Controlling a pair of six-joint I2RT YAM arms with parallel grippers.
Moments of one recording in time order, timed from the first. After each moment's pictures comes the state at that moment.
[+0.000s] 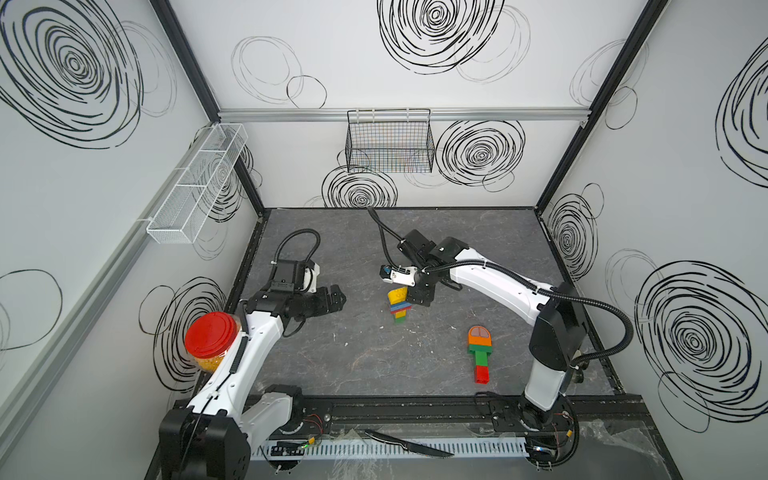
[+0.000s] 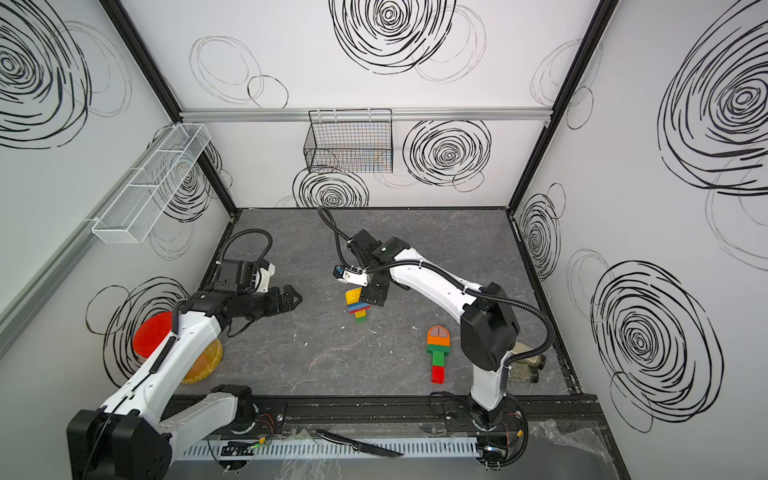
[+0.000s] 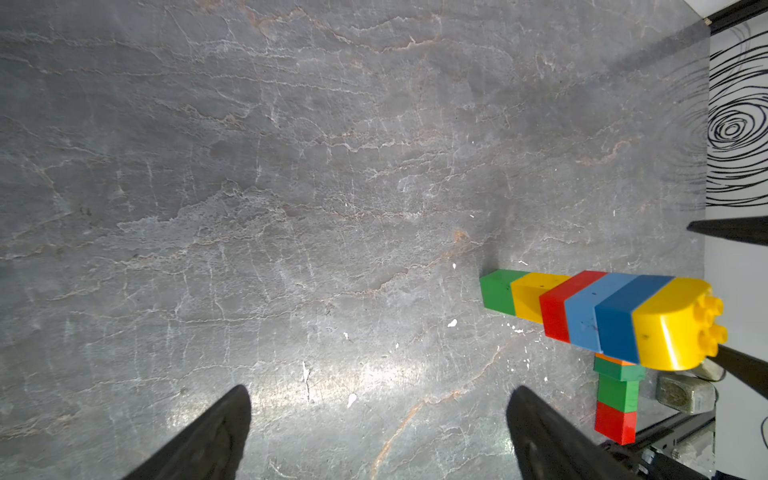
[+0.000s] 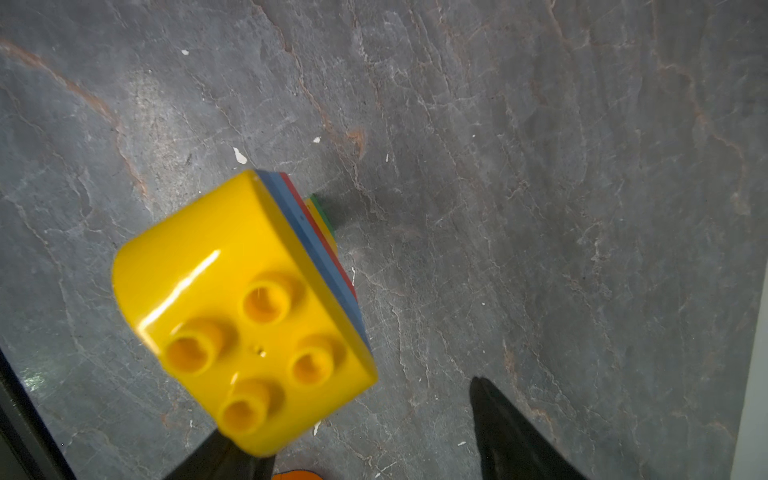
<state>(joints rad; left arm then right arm) -0.06 1.07 0.81 -0.77 0.34 -0.33 0.82 1.81 1.61 -1.04 0.02 -0.64</state>
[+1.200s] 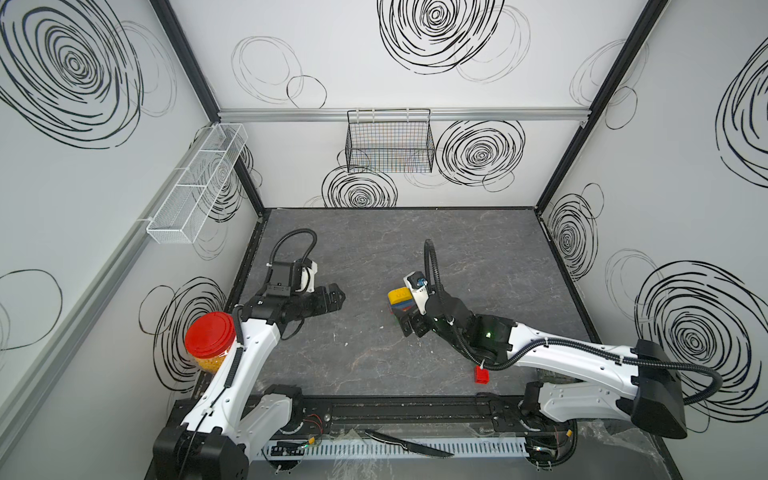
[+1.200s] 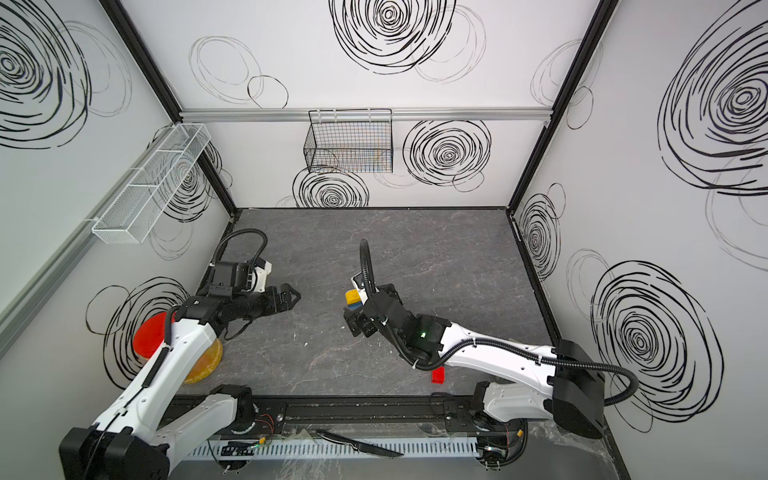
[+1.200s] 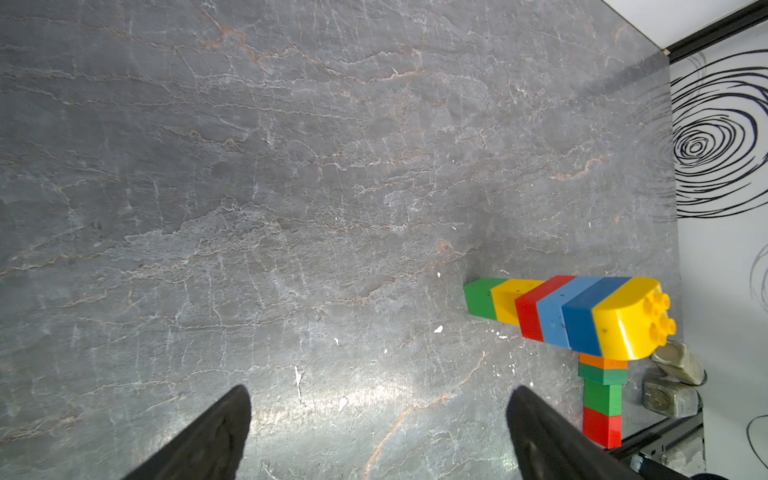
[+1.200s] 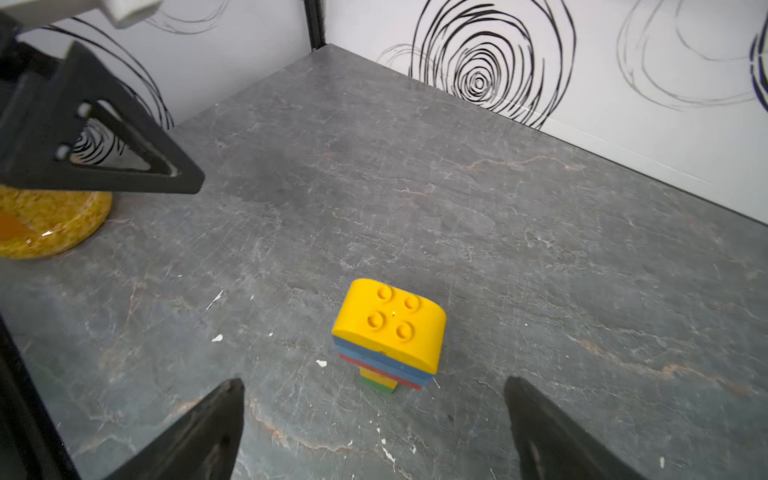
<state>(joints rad) -0.07 1.00 0.81 -0.76 0.34 -0.35 1.15 1.25 0.83 -0.12 0.44 0.24</state>
